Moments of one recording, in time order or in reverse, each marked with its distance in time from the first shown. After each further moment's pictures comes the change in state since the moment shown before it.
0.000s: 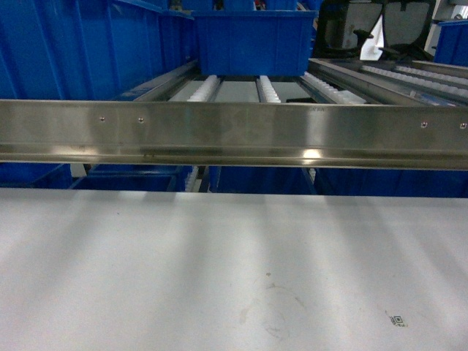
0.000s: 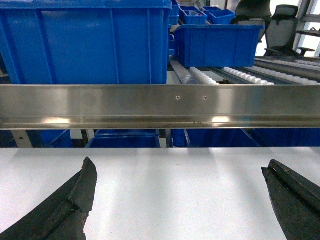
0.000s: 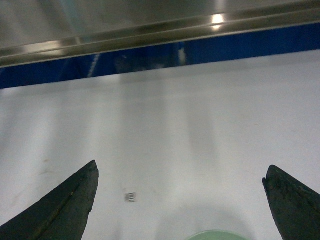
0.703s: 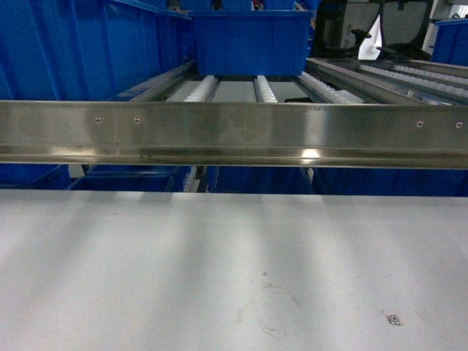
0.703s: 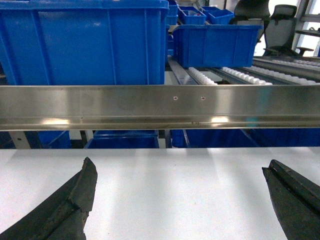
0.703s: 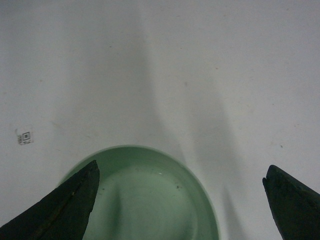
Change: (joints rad) left arm 0.000 0.000 0.000 0.000 0.000 0.000; right arm -0.207 0.230 -0.126 0.101 0.009 -0.081
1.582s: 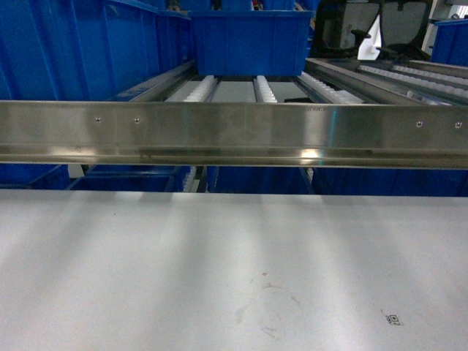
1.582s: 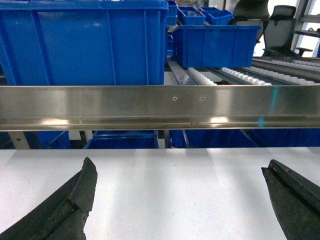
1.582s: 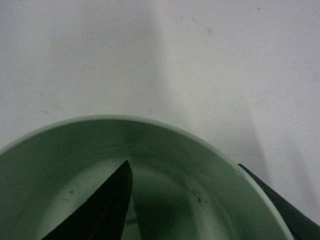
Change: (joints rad) left arm 0.000 0.000 0.000 0.000 0.000 0.000; right arm 0.094 0.517 -0.003 0.438 0.089 0.015
